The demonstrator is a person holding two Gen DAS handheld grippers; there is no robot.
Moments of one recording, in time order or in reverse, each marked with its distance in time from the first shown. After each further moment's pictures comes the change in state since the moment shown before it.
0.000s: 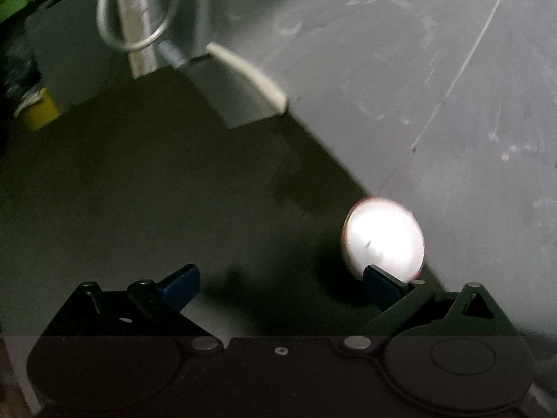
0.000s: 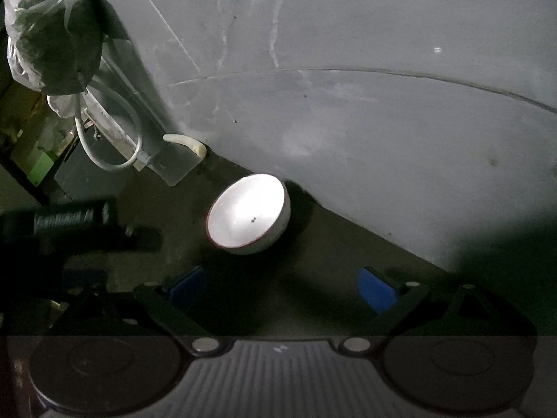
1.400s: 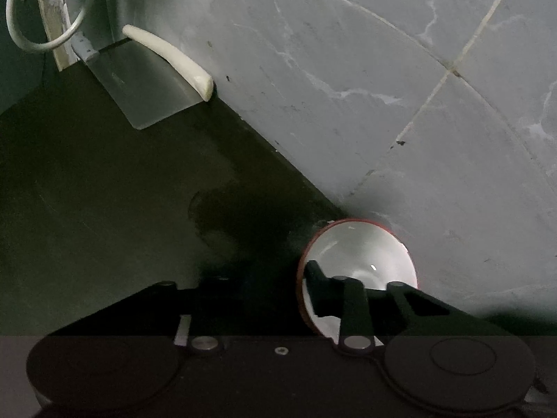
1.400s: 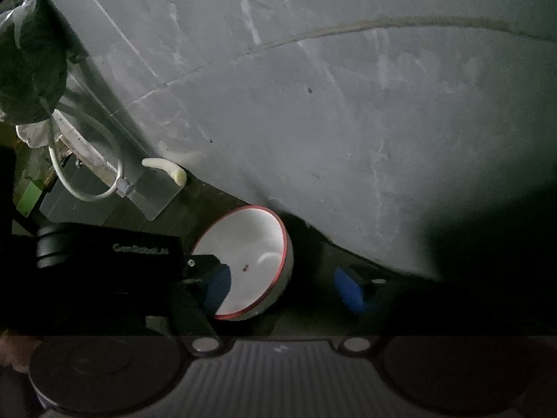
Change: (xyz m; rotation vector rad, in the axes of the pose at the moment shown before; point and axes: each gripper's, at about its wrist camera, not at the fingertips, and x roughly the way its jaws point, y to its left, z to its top) left arm 0.082 -0.030 0.033 0.085 0.090 -0.131; right arm 0.059 -0.003 0.015 0.102 -0.046 -0.015
